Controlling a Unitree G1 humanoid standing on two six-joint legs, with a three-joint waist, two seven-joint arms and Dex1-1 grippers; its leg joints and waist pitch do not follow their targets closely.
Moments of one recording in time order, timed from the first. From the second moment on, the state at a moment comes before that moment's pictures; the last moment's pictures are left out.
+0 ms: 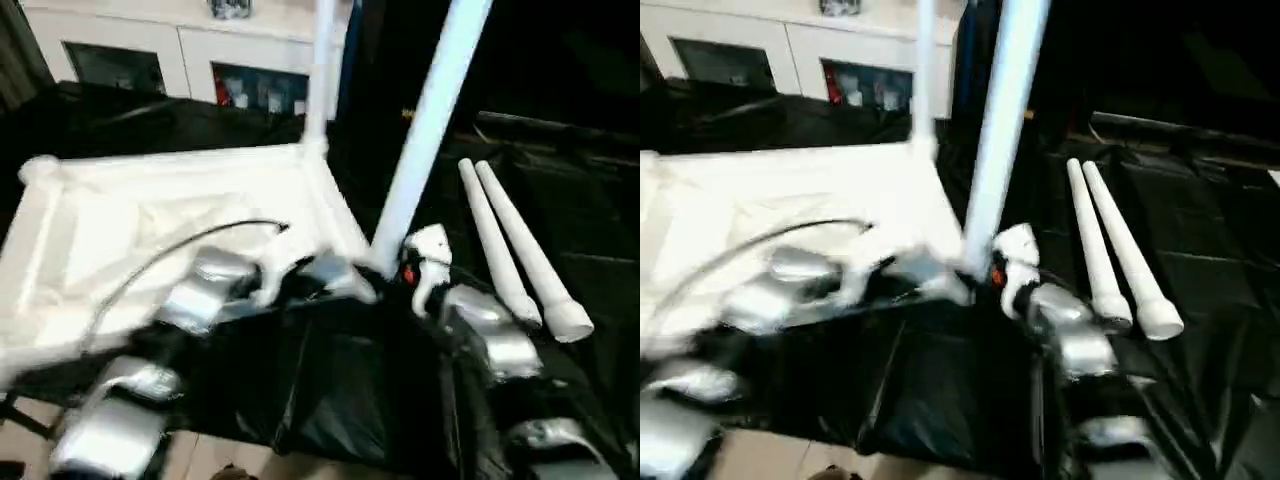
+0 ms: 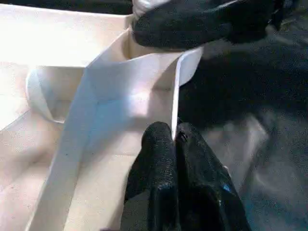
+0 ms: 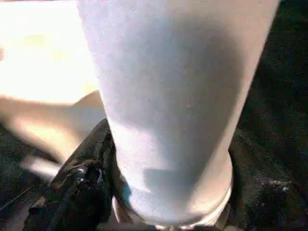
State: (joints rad) left arm -0.68 0.20 -0.27 0.66 0.07 0.30 -0.94; right arm -0.48 -0.09 -0.02 0.64 0.13 0.10 0.51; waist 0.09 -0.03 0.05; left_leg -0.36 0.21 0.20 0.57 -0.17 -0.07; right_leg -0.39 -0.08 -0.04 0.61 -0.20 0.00
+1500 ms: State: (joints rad) left arm -0.68 0.30 -0.29 0.70 0.05 0.20 -1.15; right arm -0.42 -0.20 0.08 0.50 0.13 0.15 0.80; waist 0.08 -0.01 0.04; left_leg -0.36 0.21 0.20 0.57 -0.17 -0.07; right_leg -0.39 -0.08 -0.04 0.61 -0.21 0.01
